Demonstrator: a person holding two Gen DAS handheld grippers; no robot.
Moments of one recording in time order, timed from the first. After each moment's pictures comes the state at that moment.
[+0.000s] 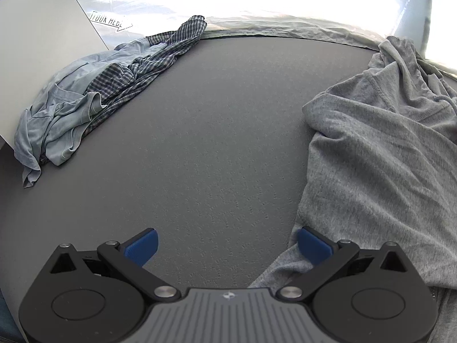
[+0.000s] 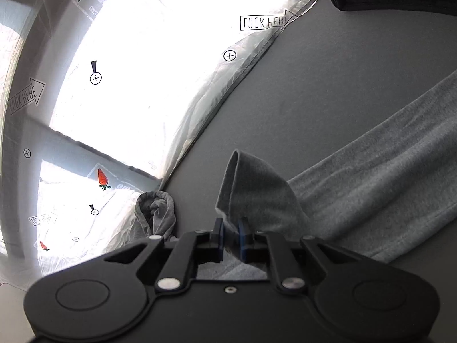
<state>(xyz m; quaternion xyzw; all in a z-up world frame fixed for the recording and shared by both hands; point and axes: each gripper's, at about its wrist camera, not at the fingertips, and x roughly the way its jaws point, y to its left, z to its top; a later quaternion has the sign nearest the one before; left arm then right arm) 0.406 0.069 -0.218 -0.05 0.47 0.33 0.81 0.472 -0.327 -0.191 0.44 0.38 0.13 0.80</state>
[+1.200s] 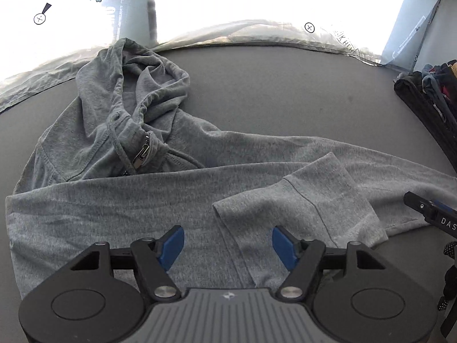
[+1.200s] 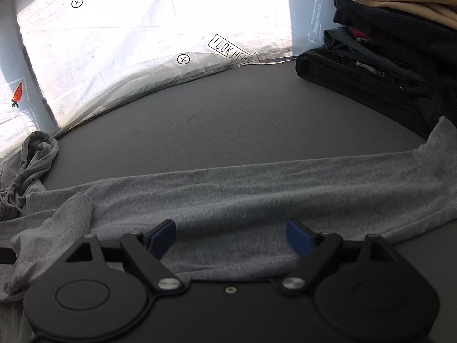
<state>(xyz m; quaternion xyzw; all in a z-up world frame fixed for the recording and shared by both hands) 0.506 -0.107 -0.196 0.00 0.51 -0.08 0.86 0.442 -0.344 -0.205 0.10 0.36 -0.04 0.92</state>
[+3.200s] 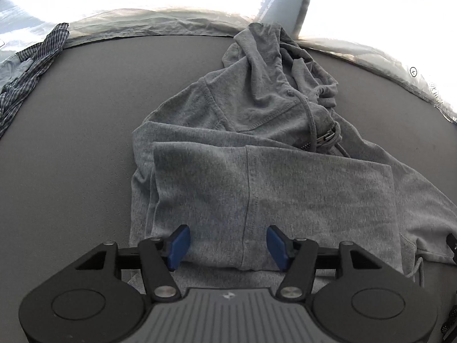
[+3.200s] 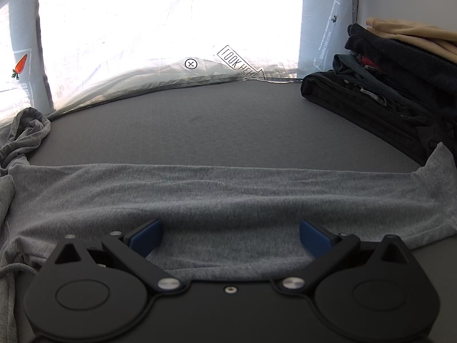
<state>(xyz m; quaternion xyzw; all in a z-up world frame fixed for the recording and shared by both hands) 0.474 0.016 -0.199 -0.07 0.53 0.08 0.84 0.439 -0.315 -0.222 0.03 0.33 -0.07 0.94</state>
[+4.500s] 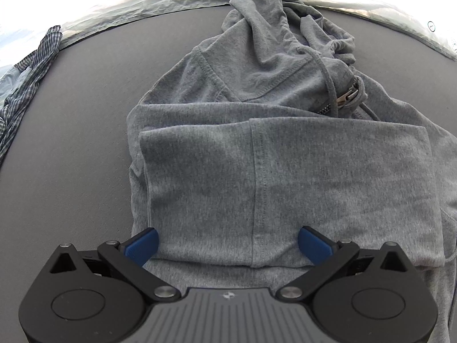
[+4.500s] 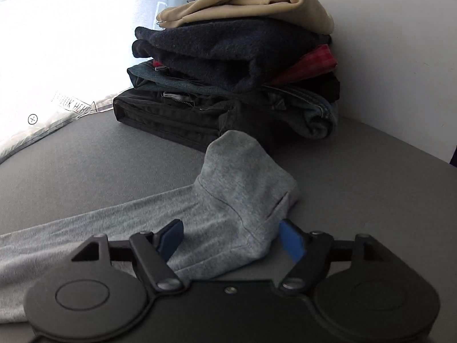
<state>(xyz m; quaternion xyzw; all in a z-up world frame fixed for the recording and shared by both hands) 0.491 0.006 -0.216 -0.02 0.58 0.11 0.81 0.404 -0.503 -0.212 0.11 0.31 -0.28 0.90</state>
